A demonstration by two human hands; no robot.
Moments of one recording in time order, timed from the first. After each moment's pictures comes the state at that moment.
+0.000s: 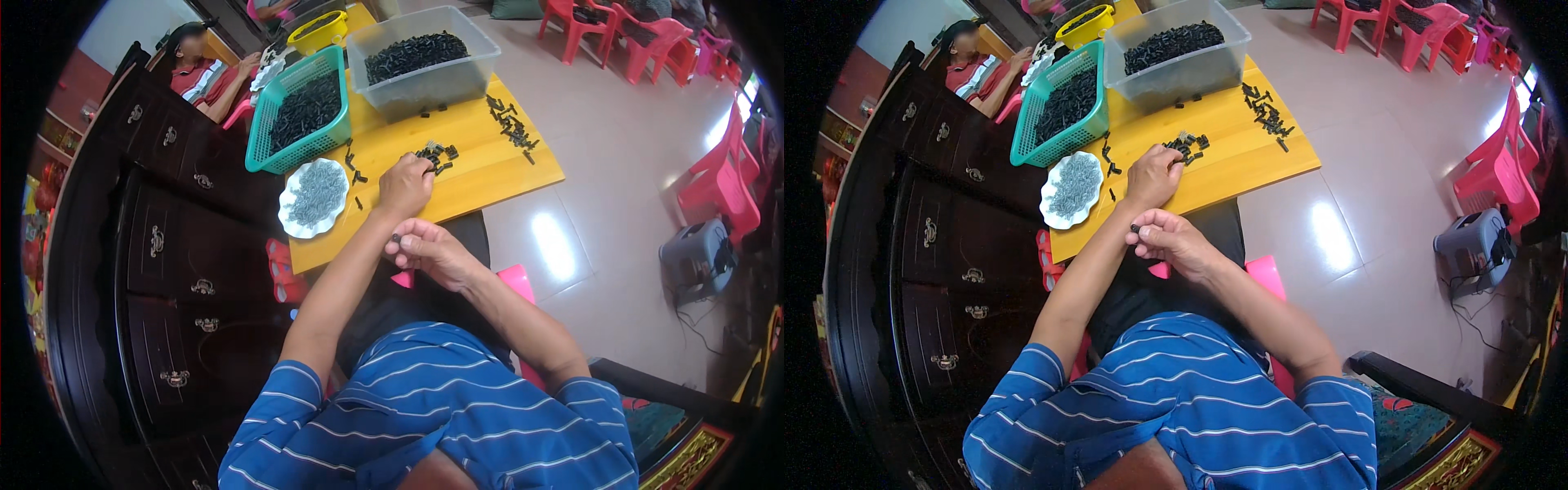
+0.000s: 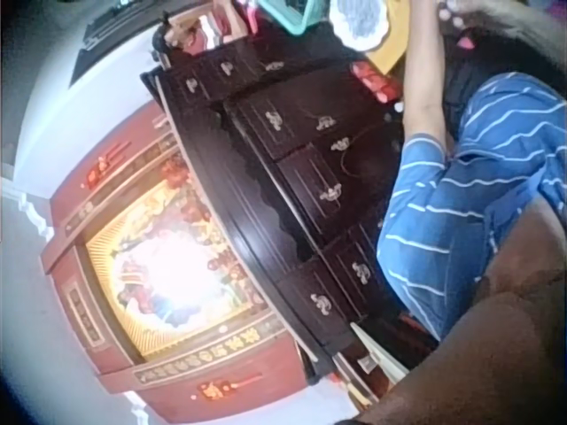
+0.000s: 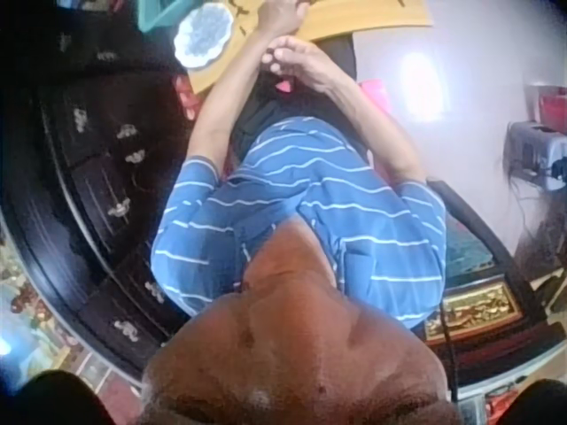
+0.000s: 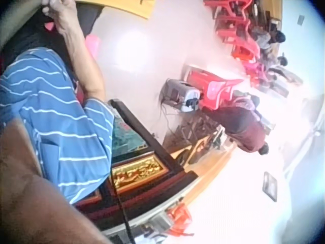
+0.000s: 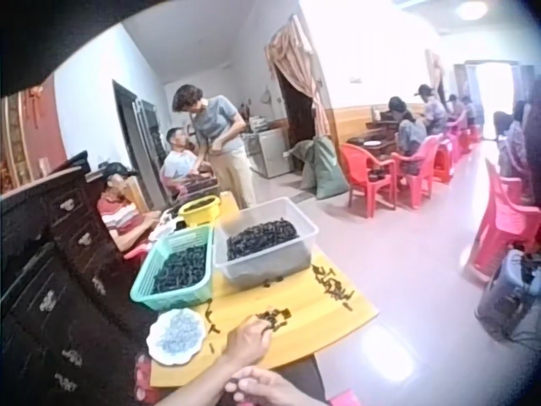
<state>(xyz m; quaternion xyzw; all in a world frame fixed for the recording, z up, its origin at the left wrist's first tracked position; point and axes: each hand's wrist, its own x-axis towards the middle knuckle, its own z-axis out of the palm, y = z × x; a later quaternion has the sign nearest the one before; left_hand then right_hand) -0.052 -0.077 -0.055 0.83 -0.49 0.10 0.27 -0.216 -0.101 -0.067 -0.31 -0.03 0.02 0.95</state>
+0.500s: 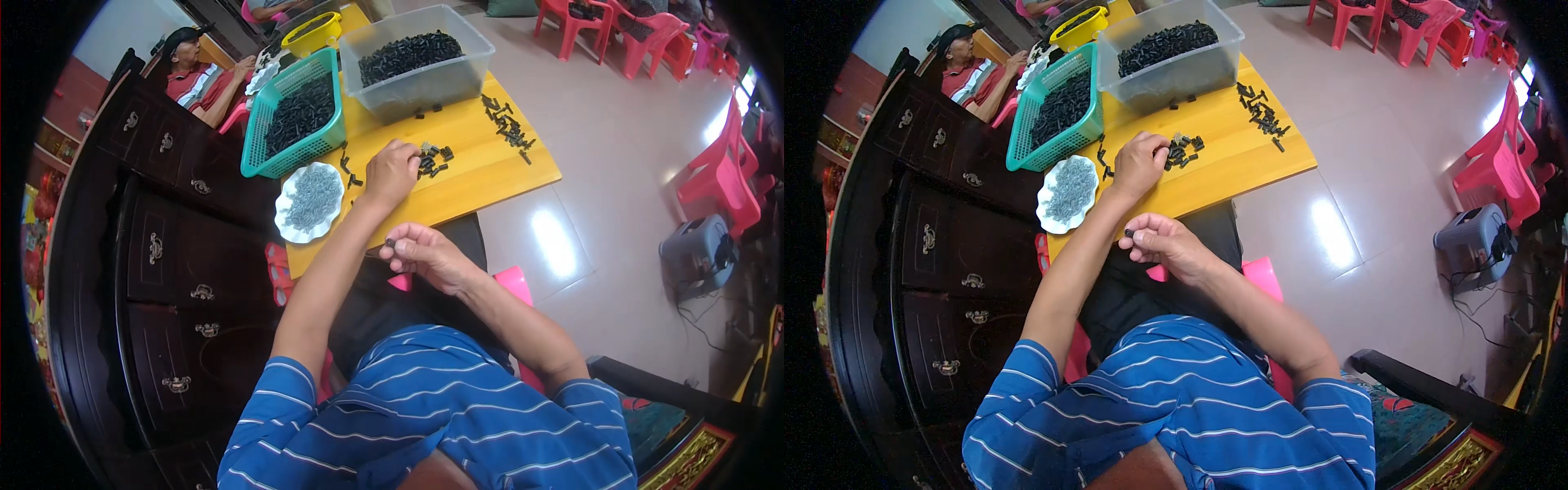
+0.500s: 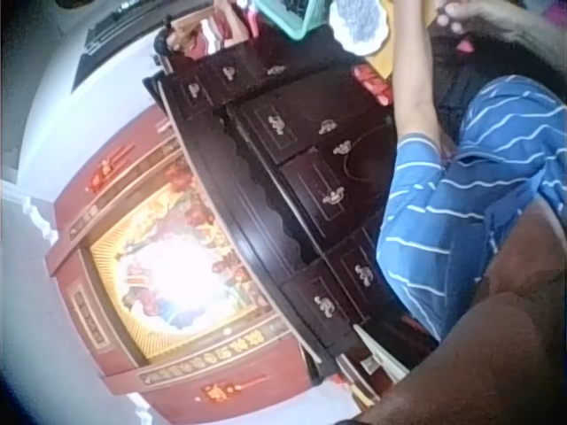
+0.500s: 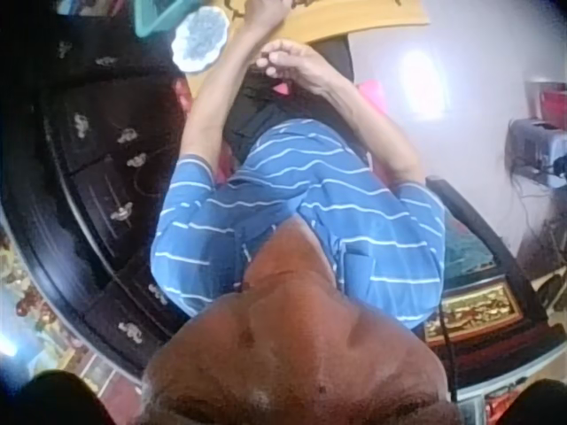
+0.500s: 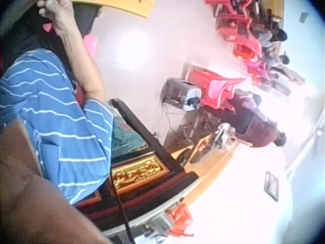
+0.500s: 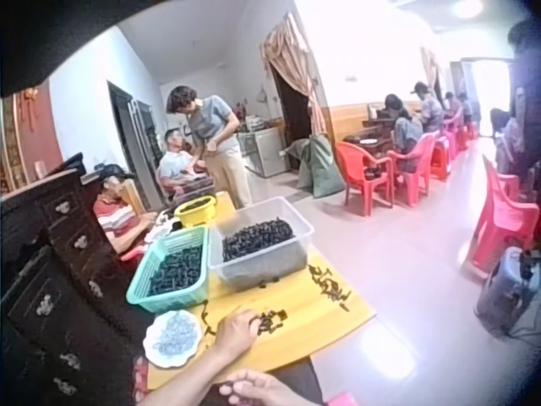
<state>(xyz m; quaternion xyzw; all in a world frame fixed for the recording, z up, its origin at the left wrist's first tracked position) -0.022 -0.090 -0.041 0.80 -0.51 0.12 0.30 -0.217 -0.103 -0.062 -0.31 -0.03 0.02 0.95</state>
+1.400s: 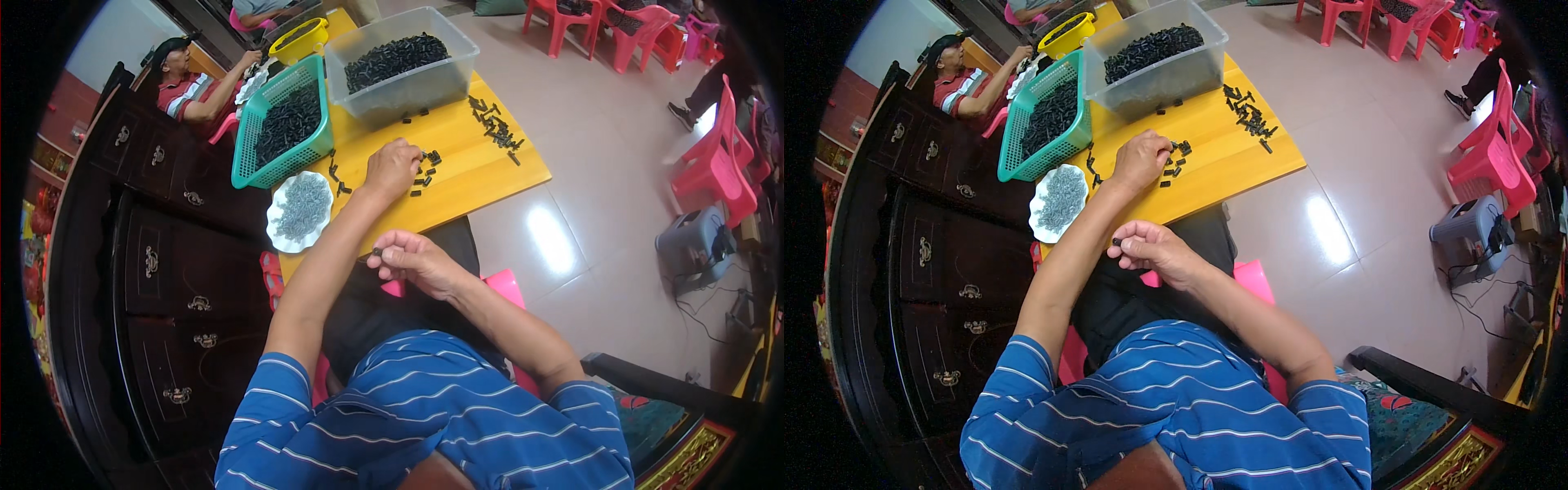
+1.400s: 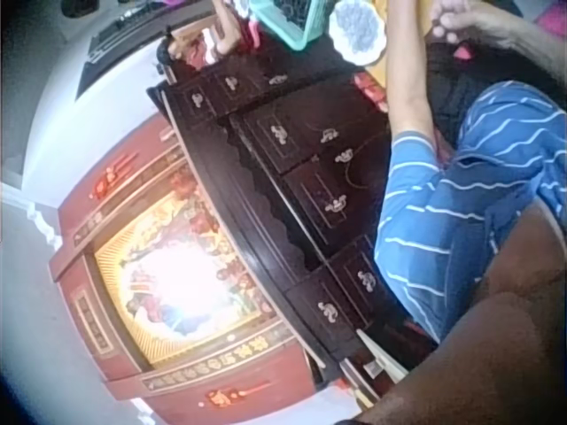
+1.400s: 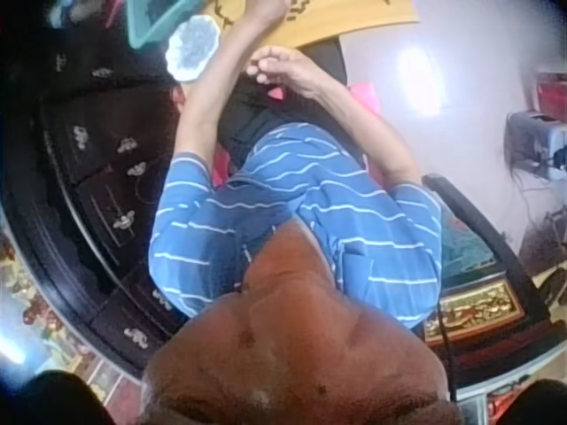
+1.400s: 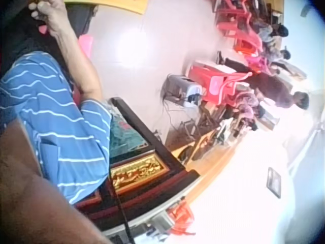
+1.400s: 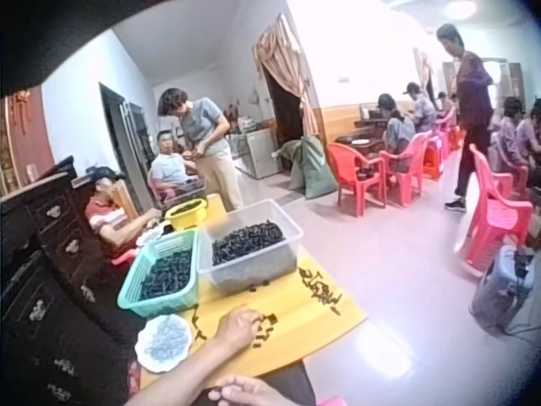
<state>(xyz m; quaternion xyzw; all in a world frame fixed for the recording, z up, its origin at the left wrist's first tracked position) -0.015 -0.118 -0.042 0.79 -0.57 0.10 0.21 -0.214 -0.103 -0.066 -0.32 -0.02 0.03 0.95</state>
